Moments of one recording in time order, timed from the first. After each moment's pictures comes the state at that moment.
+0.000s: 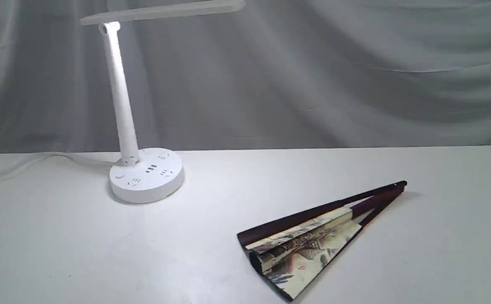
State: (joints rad) left arm 0.00 0.00 0.00 -0.04 0.05 -0.10; right arm -0.15 0.00 0.00 0.01 0.04 -0.07
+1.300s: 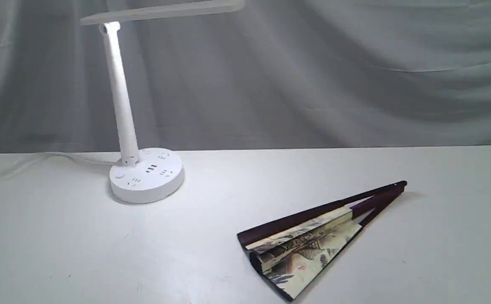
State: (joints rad) left arm 0.00 0.00 -0.49 0.05 0.61 -0.18; right arm -0.15 0.05 -0.43 0.10 0.48 0.02
